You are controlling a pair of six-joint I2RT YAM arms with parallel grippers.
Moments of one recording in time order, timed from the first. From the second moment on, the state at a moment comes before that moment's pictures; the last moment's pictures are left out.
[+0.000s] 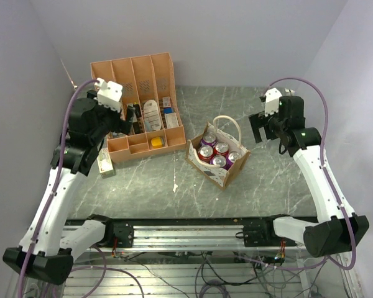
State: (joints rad) left arm -0.26 1.01 1.20 -0.45 0.07 0.23; right arm 0.15 1.20 1.24 -0.73 0.06 -0.29
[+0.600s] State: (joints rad) left arm -0.23 0.83 1.07 -0.34 -0.02 0.17; right arm 0.15 1.03 1.13 -0.51 0.03 -0.26
